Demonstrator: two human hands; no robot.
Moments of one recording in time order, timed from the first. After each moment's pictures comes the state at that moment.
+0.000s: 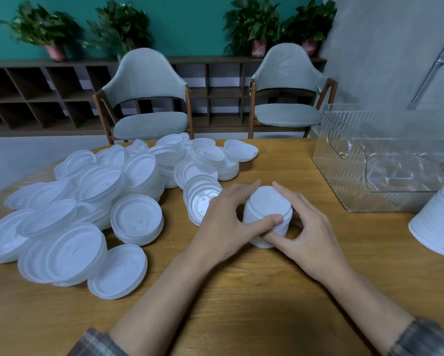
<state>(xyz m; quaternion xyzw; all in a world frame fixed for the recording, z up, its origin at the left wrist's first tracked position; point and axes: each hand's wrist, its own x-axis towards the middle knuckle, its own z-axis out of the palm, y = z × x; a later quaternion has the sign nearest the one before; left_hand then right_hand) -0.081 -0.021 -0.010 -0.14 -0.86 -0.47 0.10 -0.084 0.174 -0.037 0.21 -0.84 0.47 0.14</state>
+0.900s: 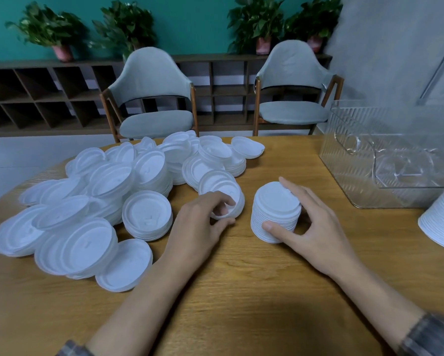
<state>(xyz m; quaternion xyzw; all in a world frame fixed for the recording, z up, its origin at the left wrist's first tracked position) -0.070 -0.075 -0.031 -0.13 -0.89 -0.37 0.23 -0.083 0.173 -0.034 0.19 -0.86 0.45 0.13</state>
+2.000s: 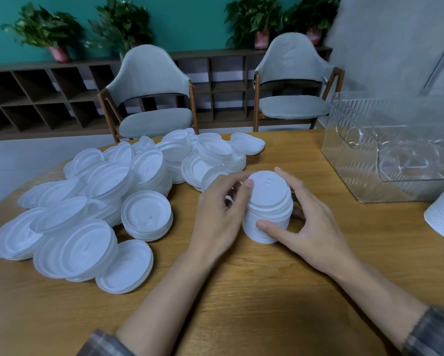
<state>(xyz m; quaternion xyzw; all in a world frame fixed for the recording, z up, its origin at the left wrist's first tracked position) -0.076 -0.033 -0.010 -0.08 -0.80 -0.57 0.19 -0.081 0.161 -0.031 0.22 -0.84 0.48 0.12</state>
